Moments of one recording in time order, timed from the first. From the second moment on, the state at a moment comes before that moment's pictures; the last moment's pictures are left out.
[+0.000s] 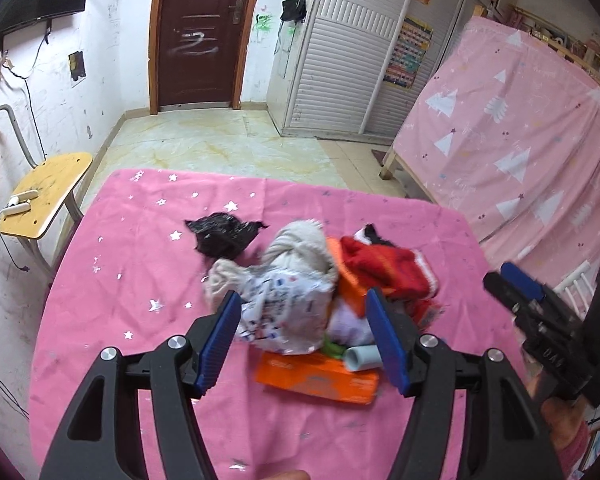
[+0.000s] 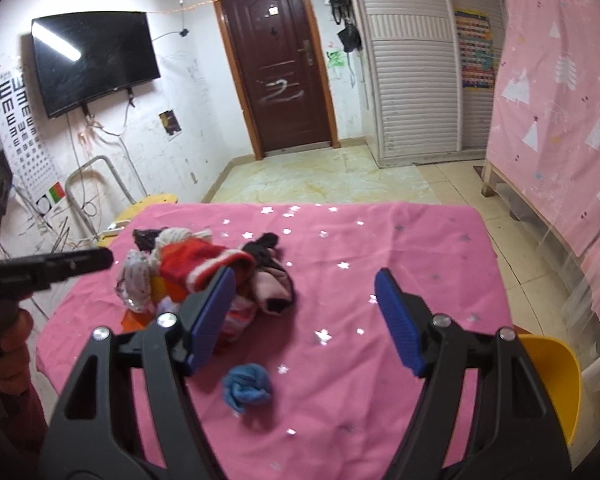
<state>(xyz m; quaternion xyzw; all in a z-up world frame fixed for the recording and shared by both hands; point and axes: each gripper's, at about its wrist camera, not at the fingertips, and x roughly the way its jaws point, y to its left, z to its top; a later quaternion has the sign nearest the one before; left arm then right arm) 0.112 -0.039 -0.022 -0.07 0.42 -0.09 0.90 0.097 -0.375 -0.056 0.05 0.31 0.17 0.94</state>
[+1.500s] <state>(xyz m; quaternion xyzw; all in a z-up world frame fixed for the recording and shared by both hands) 0.115 -0.003 -0.045 -0.09 0.42 -0.12 0.90 0.128 -0.269 -0.064 -0.03 0.34 0.23 0.91</state>
